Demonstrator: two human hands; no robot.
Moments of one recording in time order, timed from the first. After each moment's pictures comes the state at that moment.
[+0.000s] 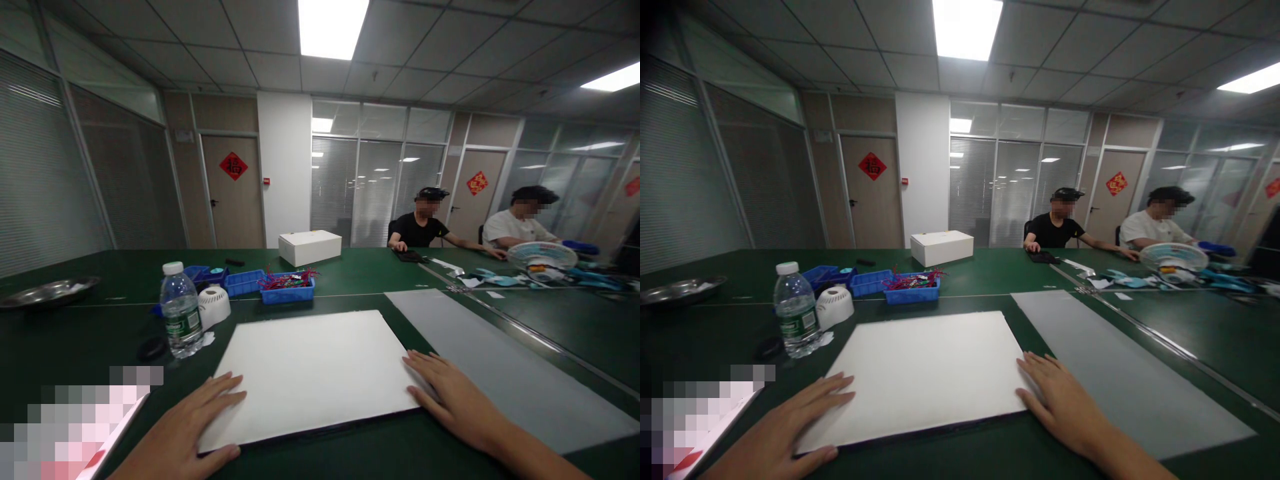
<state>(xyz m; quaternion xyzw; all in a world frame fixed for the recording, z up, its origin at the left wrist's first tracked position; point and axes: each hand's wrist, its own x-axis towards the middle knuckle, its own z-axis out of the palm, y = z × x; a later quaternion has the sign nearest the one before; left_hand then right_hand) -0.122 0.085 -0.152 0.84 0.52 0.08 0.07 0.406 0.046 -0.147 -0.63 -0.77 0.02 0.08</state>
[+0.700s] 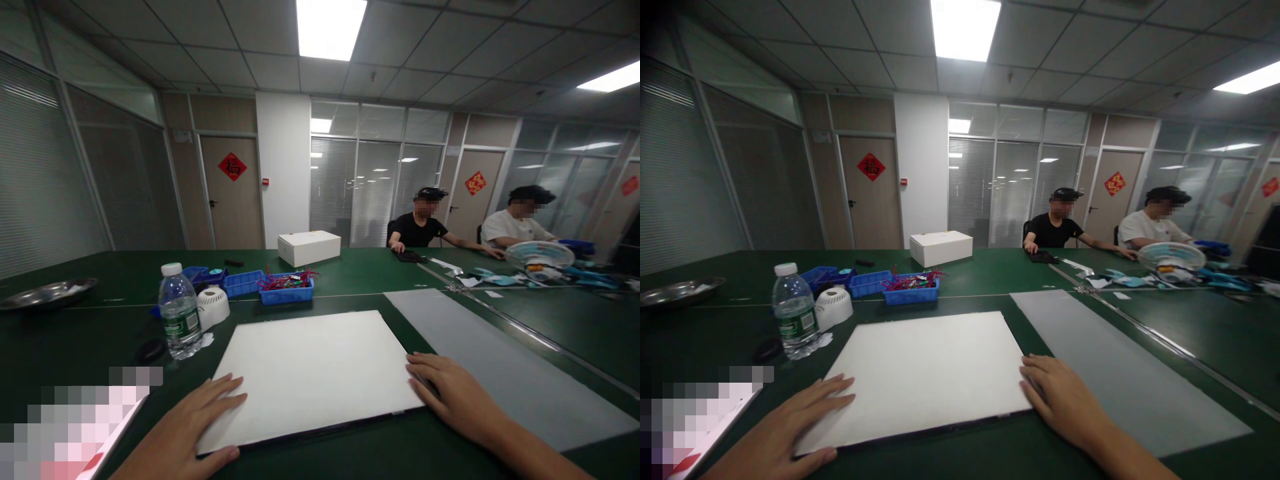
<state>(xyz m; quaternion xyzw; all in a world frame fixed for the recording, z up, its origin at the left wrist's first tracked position) -0.121 0.085 -0.149 0.85 0.52 0.09 0.08 0.406 0.047 -0.142 -0.62 -0.78 -0.02 0.10</state>
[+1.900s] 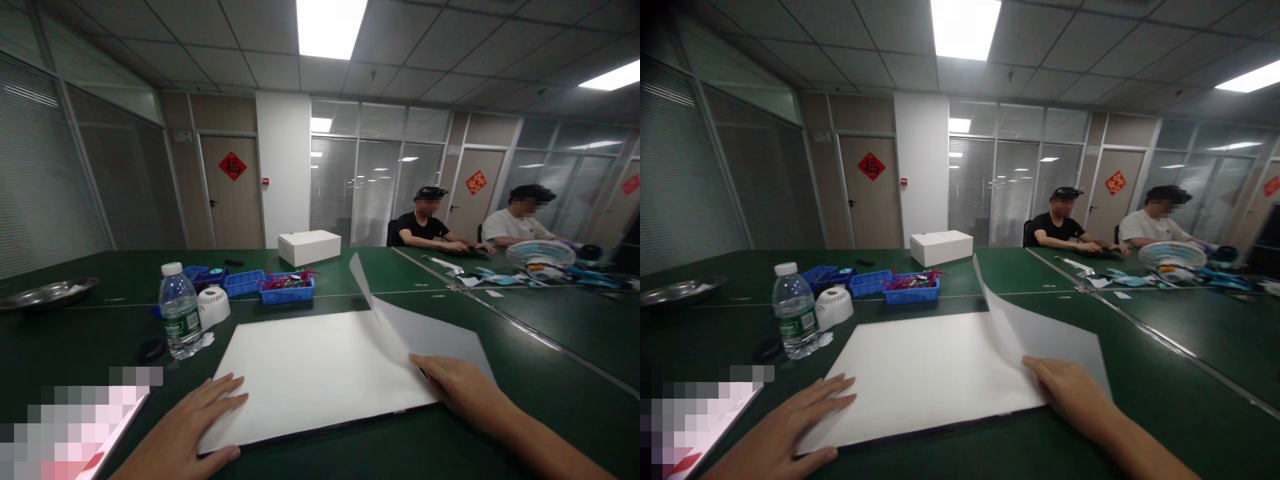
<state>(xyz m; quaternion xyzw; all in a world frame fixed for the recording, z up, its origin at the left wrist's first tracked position) -0.119 0.082 -0.146 0.85 0.51 0.09 0.08 0.426 0.051 -0.138 -0.61 -0.78 -0.01 0.09</state>
